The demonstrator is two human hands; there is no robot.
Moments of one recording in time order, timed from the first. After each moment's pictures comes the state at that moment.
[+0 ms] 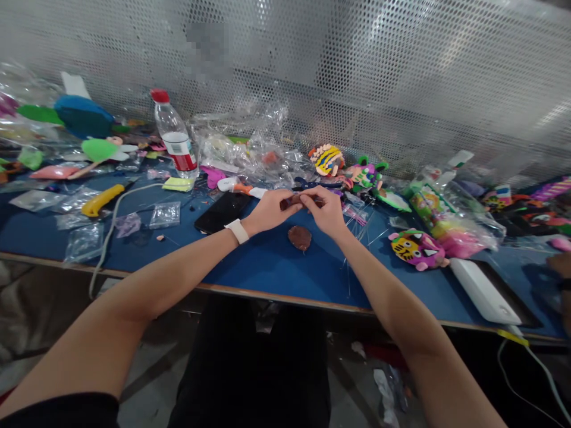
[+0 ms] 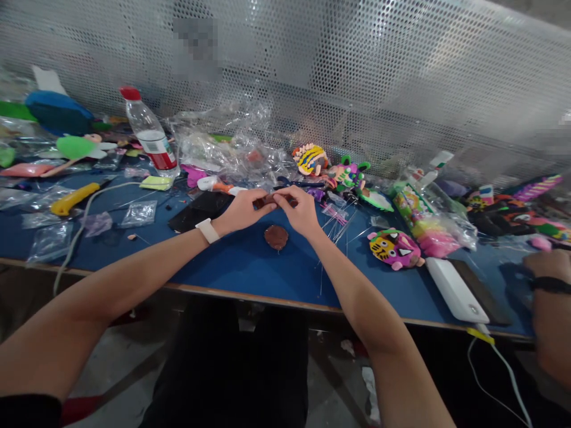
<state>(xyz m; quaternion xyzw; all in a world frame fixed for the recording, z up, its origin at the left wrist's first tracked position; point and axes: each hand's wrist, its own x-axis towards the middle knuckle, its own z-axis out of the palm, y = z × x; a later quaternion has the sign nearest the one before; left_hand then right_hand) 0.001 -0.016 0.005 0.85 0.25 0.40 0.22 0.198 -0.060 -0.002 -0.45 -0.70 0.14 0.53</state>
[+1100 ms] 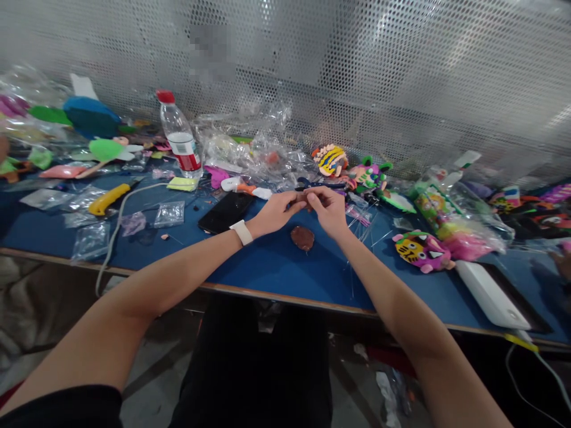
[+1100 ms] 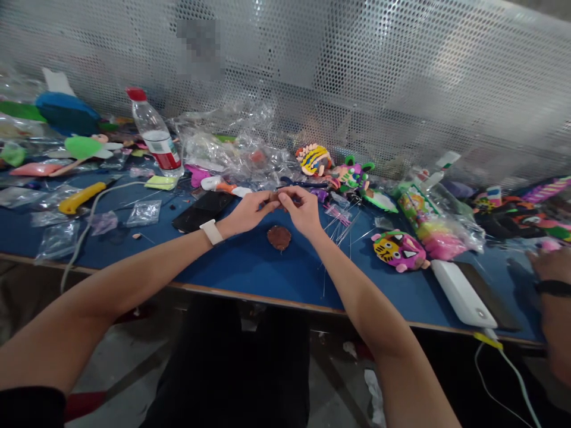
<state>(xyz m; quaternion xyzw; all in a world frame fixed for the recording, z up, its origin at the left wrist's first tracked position) 0.005 -0.019 0.000 0.85 0.23 0.39 0.26 0.190 -0.060 -0.005 -0.42 -0.63 0.24 0.60</state>
